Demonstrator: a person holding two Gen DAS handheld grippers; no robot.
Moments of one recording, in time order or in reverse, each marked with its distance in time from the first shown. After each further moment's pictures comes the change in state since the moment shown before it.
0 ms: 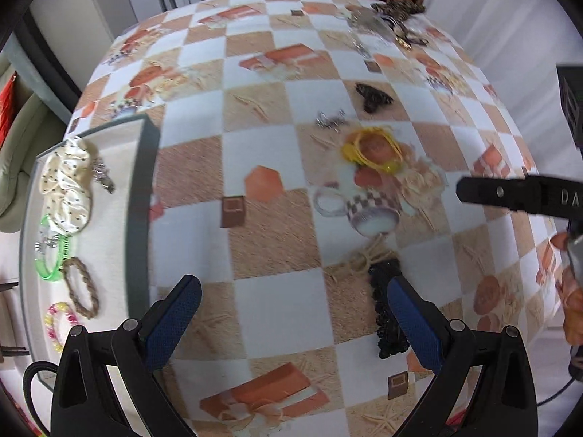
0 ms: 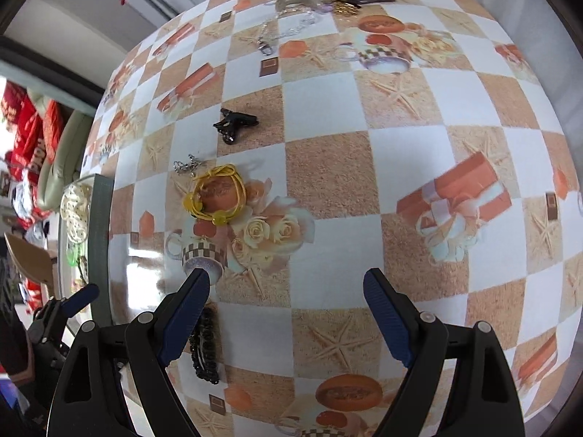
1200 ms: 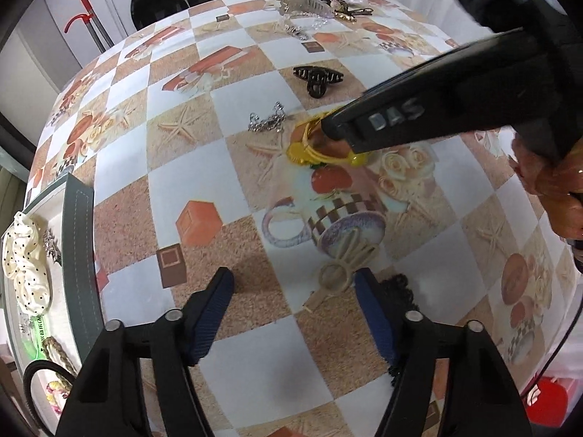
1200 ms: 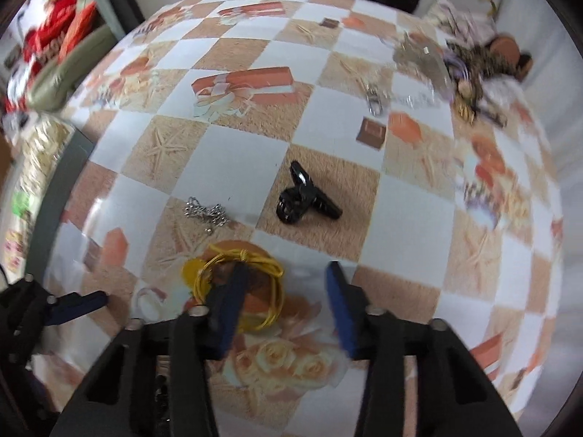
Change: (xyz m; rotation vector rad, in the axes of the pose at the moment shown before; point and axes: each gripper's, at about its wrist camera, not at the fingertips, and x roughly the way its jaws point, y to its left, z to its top) left arm 0.021 -0.036 0.010 0.241 -0.044 -0.007; right arm 0.058 0.079 0.054 -0.458 -0.060 -0.199
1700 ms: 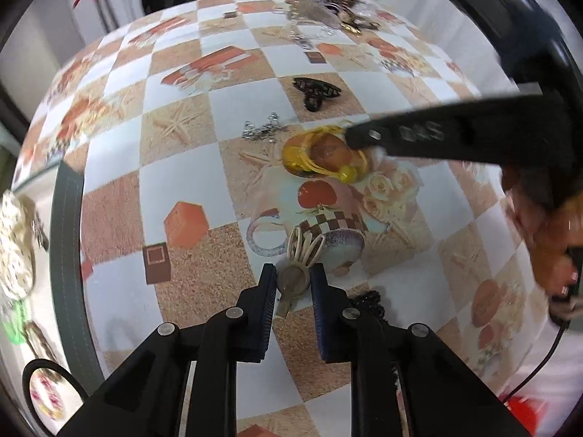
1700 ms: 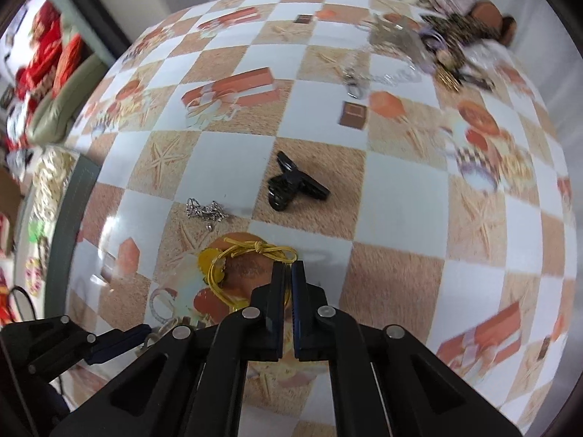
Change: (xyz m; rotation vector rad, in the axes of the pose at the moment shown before) left arm -0.001 0.009 0.007 -0.124 0.003 -0.092; right arm -0.009 -0.023 -0.017 0.179 -0.002 0.102
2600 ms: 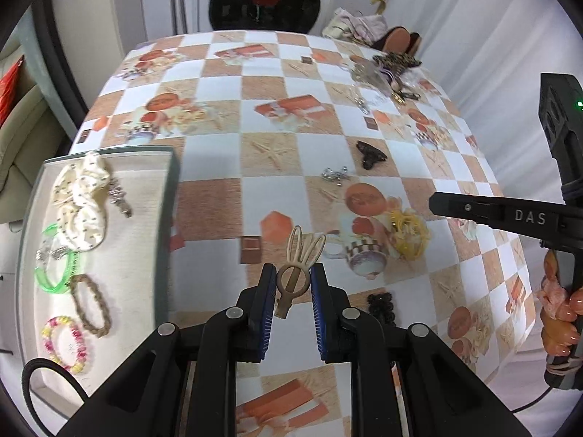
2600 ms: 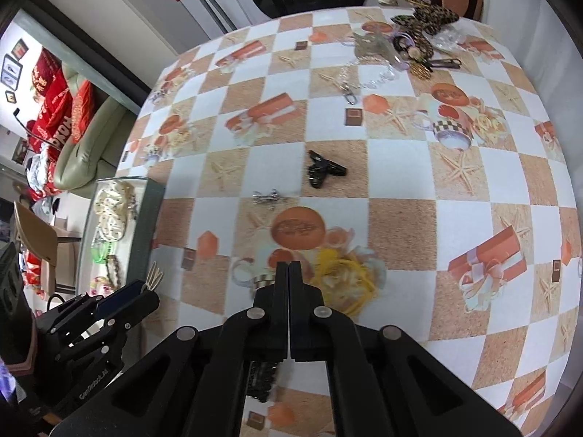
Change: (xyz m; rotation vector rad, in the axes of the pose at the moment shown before) left arm -0.077 0.056 -0.018 -0.193 -0.118 0.026; right arm -0.073 0.018 -0.024 0.140 -0.044 0.128
